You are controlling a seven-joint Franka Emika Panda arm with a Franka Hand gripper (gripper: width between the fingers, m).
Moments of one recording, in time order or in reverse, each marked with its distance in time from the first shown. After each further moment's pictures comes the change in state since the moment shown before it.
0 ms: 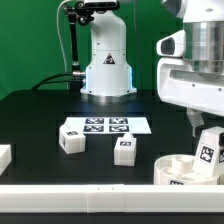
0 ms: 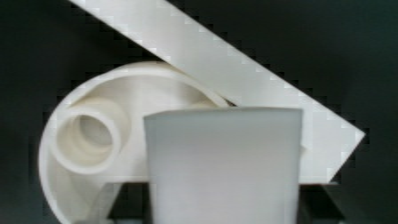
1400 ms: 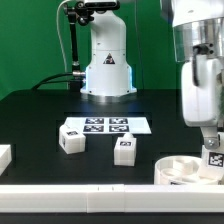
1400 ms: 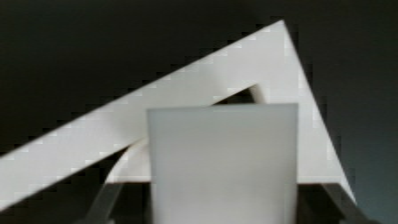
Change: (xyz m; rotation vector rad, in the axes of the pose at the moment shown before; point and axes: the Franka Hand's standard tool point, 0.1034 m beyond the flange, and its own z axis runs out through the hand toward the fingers) arm 0.003 -0.003 0.001 0.185 -0.076 1.038
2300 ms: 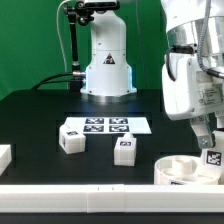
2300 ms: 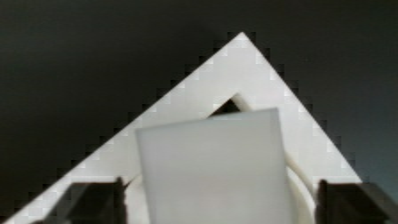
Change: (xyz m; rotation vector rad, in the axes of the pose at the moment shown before) arm -0.001 0.003 -0.005 0.022 -0.058 0.037
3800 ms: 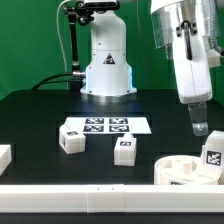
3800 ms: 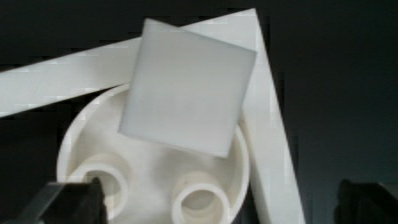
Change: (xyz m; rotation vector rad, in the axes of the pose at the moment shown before) arm 0.015 -0.019 -0.020 -0.016 0.024 -0.354
